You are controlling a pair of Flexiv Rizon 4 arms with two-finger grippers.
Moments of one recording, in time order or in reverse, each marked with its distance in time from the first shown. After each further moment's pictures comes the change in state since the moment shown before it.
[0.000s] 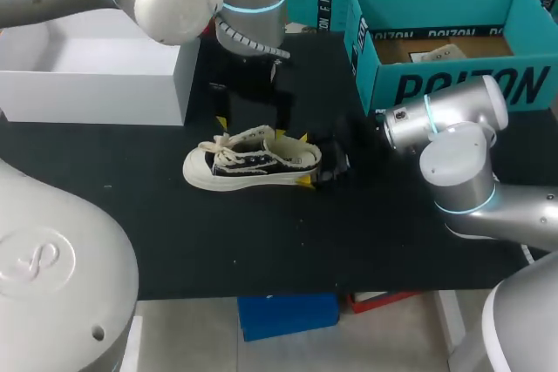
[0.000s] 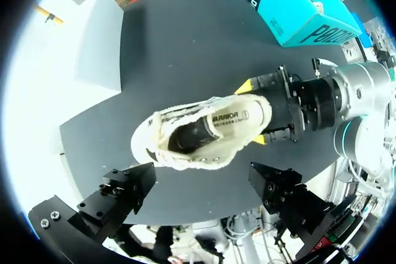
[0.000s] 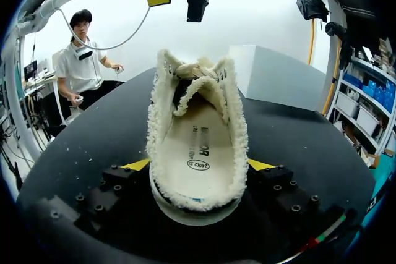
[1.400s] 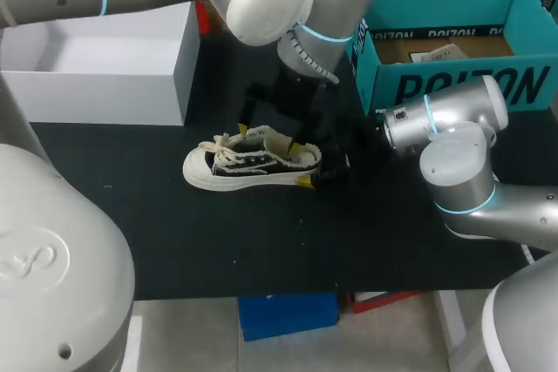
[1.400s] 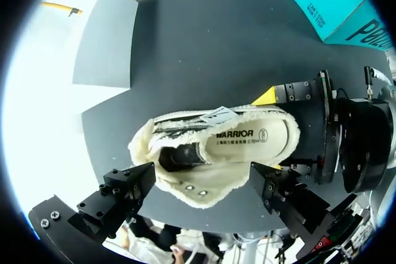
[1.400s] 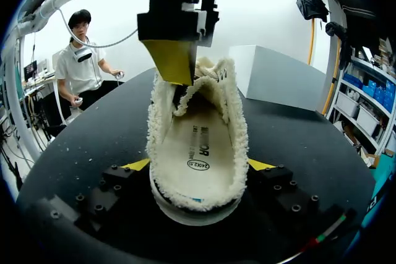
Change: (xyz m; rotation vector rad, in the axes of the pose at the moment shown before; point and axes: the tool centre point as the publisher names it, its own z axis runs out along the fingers) left arm 0.020 -0.024 0.047 -0.089 -0.290 -0.104; right arm 0.000 0.000 0.000 0.000 0.000 0.000
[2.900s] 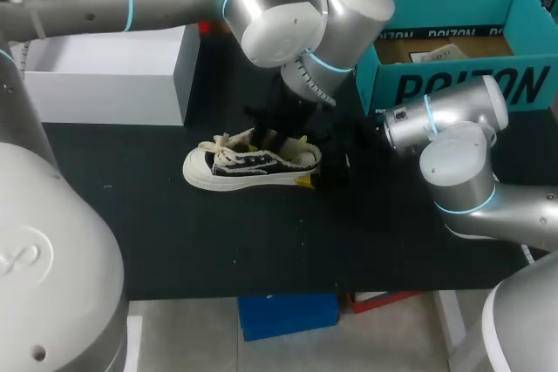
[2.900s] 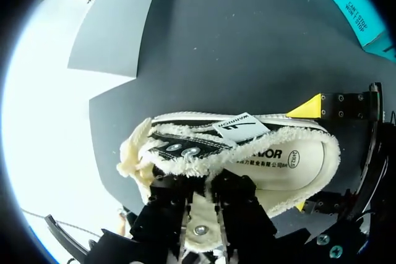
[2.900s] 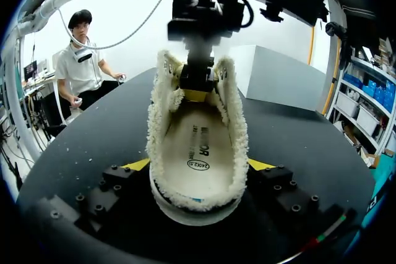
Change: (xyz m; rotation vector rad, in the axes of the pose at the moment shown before) left arm -0.004 -0.006 0.046 -0.015 -0.109 -0.111; right arm 0.000 0.000 0.000 0.000 0.000 0.000
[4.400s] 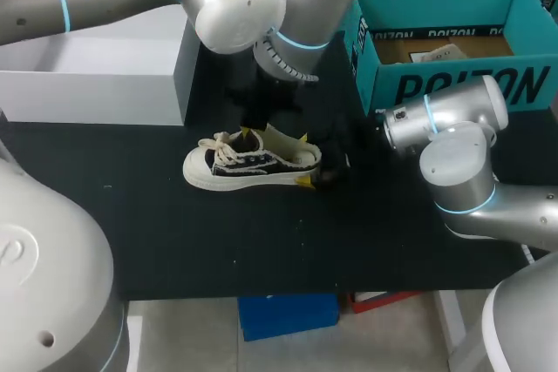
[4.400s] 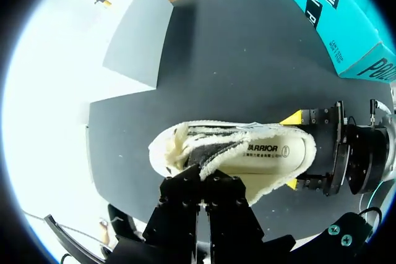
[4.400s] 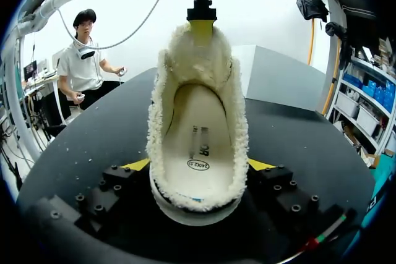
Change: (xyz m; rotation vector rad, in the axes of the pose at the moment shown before) left arm -0.043 0.003 -0.042 0.124 0.126 -0.060; right arm 0.000 0.000 0.000 0.000 0.000 0.000
